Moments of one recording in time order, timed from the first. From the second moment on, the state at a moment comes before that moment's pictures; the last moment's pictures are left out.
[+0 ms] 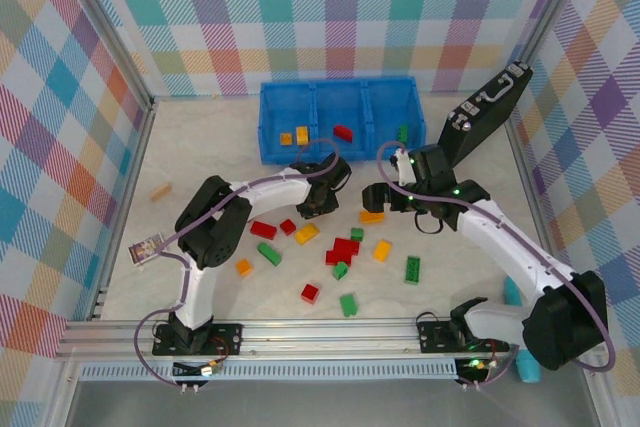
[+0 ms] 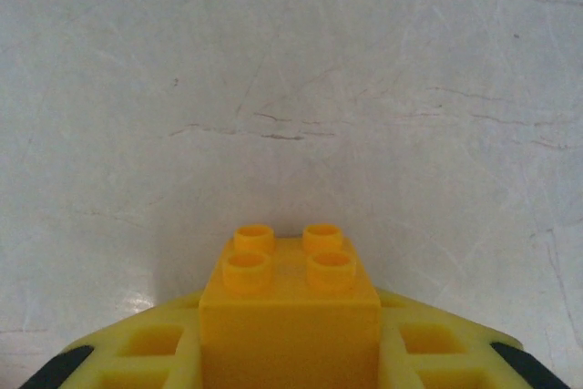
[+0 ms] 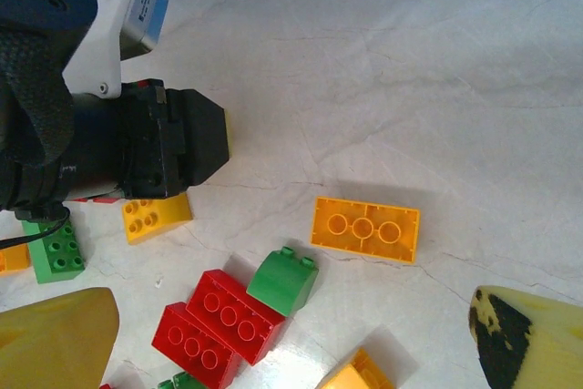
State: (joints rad) left arm -0.74 2.04 1.44 -0.70 -0.19 -1.02; right arm 0.45 1.21 0.94 -0.59 -0.23 0.30
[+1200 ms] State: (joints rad) left arm -0.42 2.28 1.98 -0.60 -0.37 -0.65; right arm 0.42 1.27 0.91 -0.63 -0.26 0.30
